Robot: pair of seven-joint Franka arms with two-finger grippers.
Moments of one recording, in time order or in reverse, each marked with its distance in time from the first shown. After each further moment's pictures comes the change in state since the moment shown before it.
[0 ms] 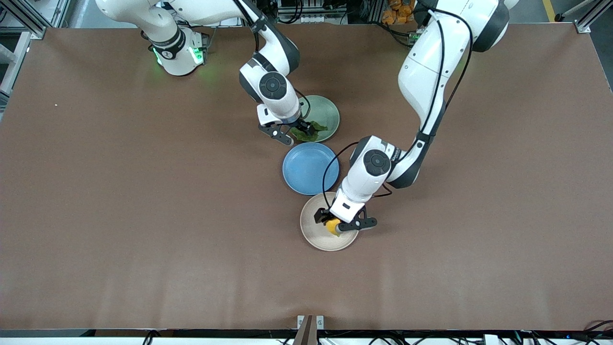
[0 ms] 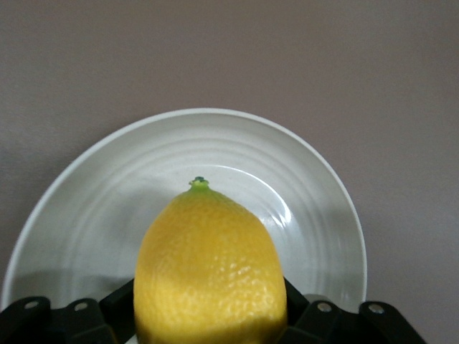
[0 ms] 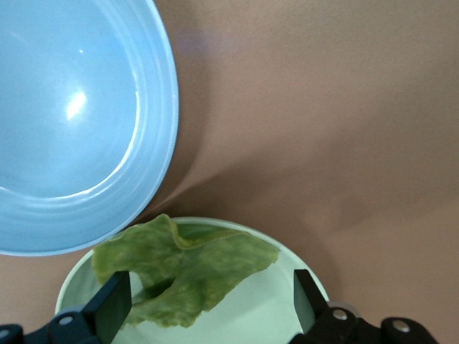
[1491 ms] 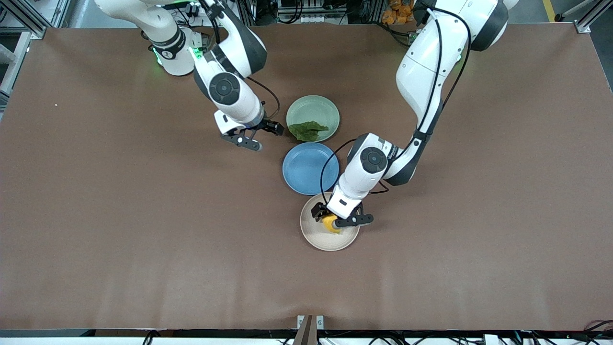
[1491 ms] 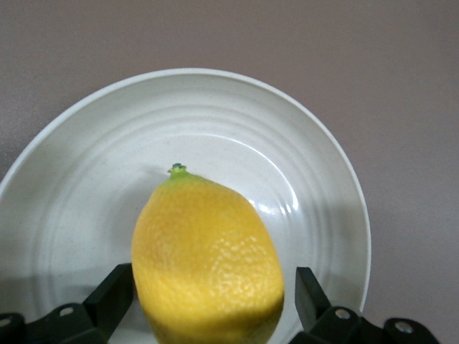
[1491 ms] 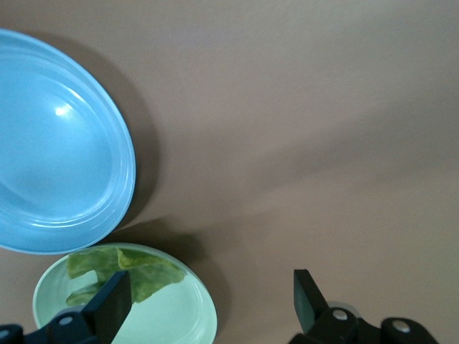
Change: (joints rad) left arm -0.014 0.024 -0.013 -0.034 -0.003 0.085 -0.002; right arm -0.185 -0.188 0.000 -0.060 0.000 -0.234 -0.345
